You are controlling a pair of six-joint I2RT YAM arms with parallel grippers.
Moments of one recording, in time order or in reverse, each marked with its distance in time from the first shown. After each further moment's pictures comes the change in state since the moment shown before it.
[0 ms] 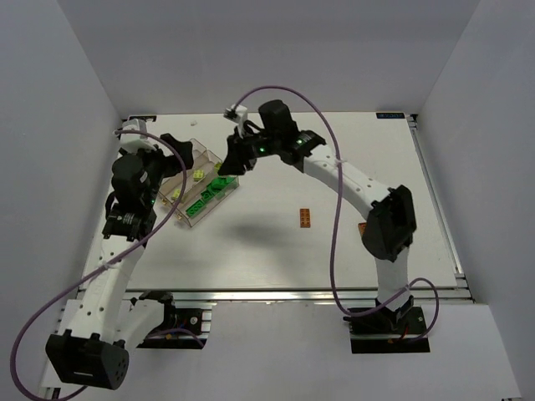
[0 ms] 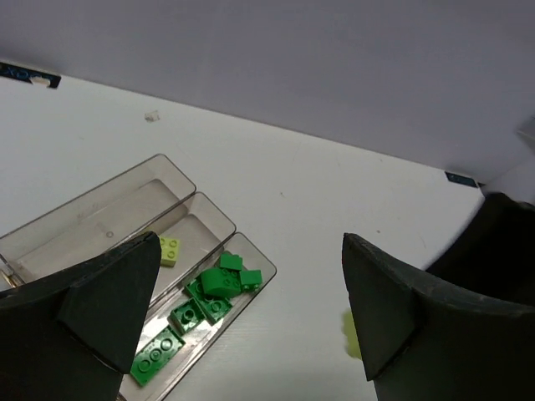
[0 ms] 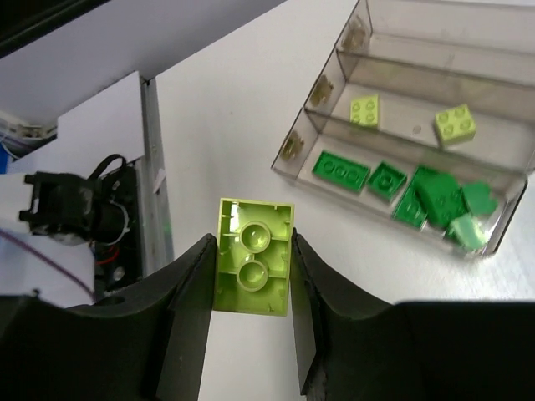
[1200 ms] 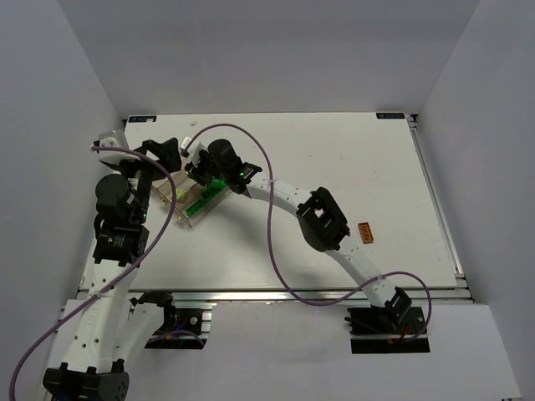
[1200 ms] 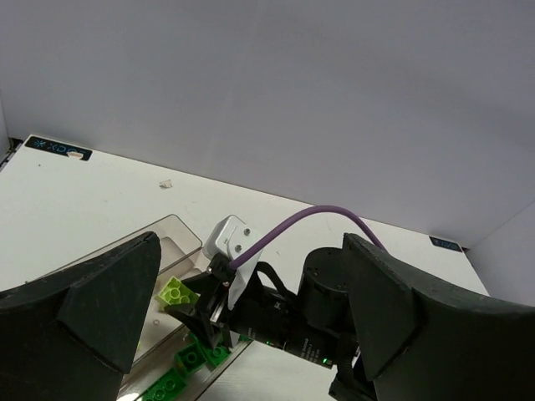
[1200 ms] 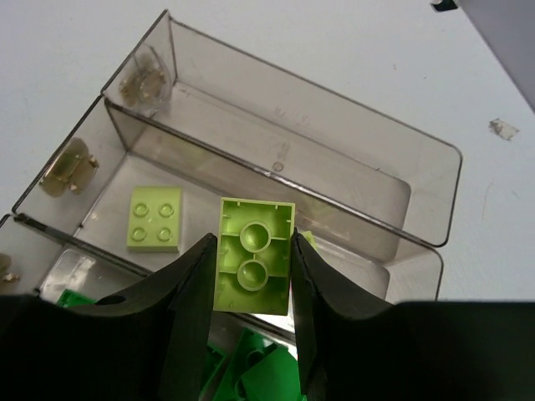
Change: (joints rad) left arm 0.000 -0.195 -0.032 0.058 -0.082 0.010; right arm 0.180 0.684 0.500 0.314 0.496 -0.389
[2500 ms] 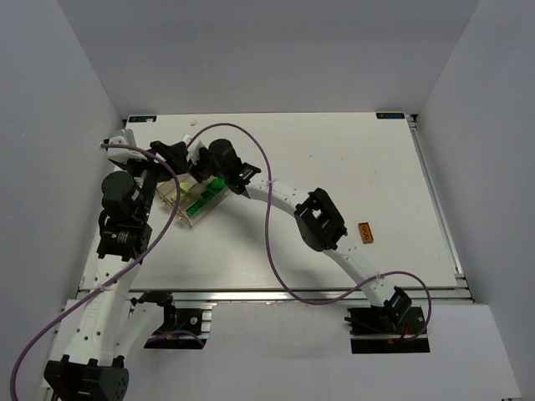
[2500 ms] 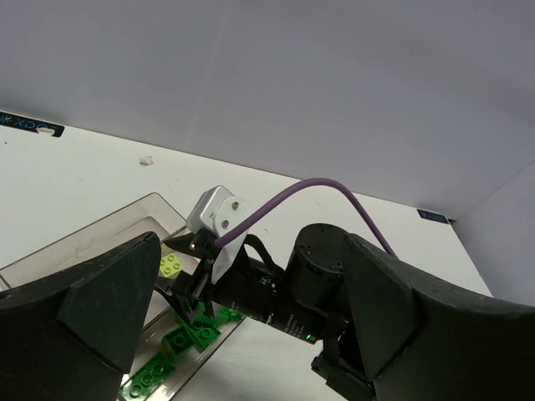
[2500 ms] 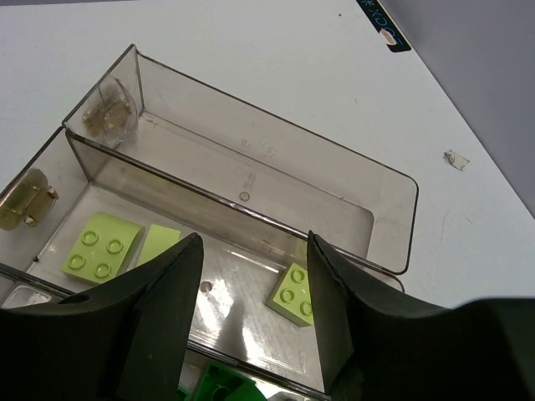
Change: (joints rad) left arm 0.000 0.030 -0.026 0.006 0.069 -0.021; right arm -0.003 0.053 0.047 0.113 0.035 -0.043
